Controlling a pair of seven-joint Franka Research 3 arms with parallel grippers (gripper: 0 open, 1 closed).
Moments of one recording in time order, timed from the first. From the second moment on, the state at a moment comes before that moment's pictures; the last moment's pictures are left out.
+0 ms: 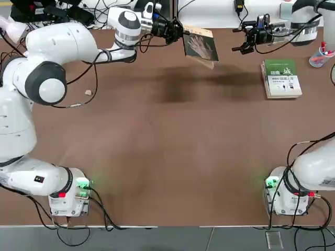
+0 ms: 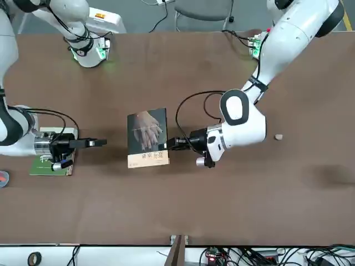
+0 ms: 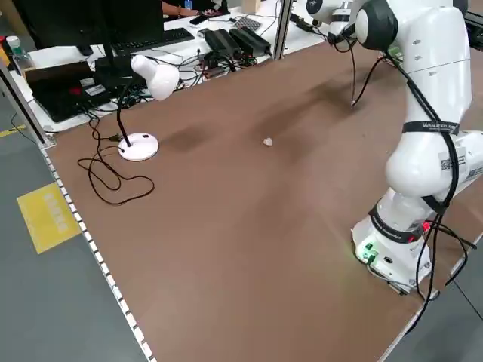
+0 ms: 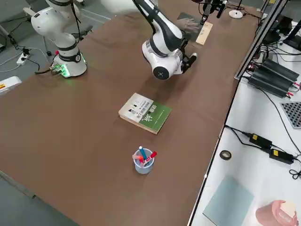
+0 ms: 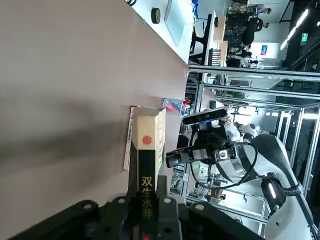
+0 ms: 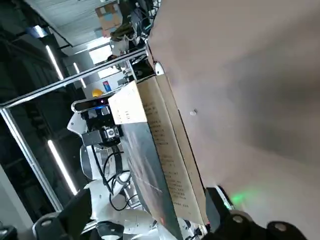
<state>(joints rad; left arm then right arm) -0.29 0.70 -0.41 -1.40 -1.27 2.45 0.20 -0.07 0.51 0.07 -1.78 1.39 1.63 -0.37</state>
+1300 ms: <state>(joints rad) -0.32 0.71 -0.41 -1.38 -1.27 2.49 0.20 0.02 0.58 -0.01 -1.82 1.57 1.66 -0.56</state>
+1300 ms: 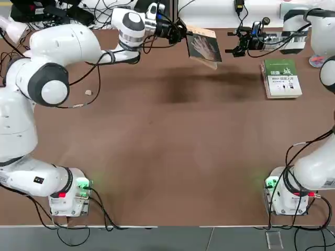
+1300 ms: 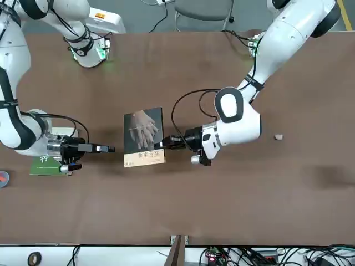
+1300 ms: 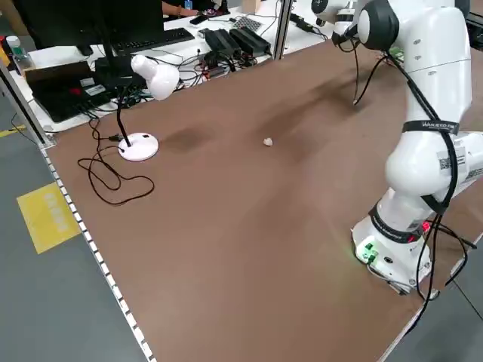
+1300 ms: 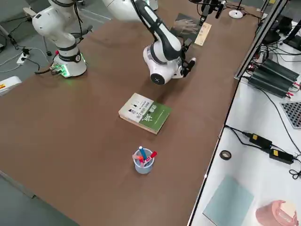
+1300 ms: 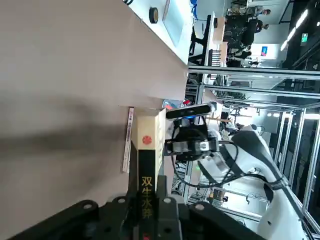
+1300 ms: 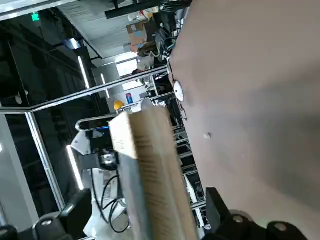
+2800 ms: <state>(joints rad) -0.33 0.71 -0.41 -1.37 -1.27 2.54 0.20 0.08 0.57 0.00 -1.86 1.69 1.64 -0.50</state>
